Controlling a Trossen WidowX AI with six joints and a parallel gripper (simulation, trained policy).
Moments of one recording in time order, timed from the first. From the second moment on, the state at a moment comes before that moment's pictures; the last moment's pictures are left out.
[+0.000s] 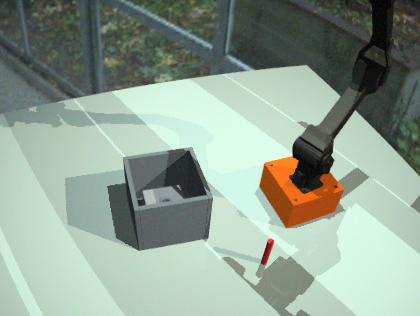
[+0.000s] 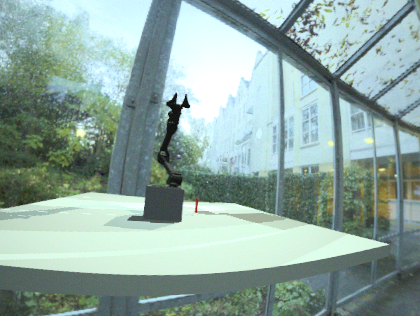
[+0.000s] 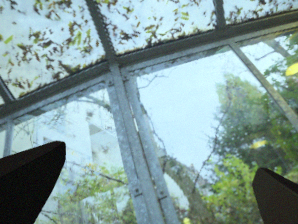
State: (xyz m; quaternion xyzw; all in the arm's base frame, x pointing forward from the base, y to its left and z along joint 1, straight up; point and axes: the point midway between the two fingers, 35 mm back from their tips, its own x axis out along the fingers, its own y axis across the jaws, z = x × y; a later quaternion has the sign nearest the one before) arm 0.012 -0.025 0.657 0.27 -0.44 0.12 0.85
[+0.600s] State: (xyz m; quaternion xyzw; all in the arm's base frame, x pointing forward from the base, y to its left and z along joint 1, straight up) arm 0.106 -0.005 0.590 0.27 -0.26 0.07 0.92
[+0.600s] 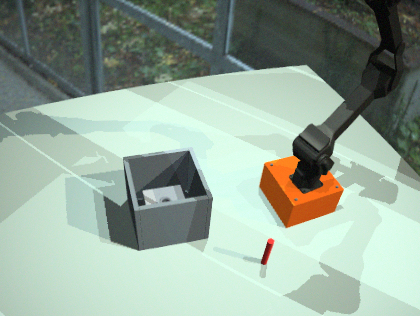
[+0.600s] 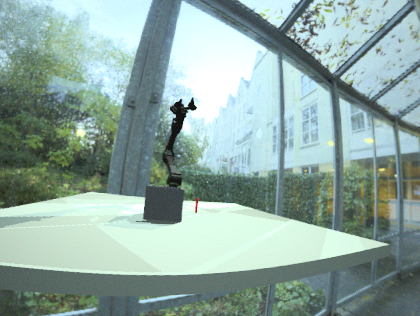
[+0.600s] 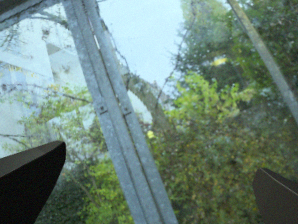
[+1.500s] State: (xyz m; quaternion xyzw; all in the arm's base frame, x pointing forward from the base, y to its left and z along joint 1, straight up) arm 0.210 -0.002 0.431 0.38 0.06 -0.03 0.92
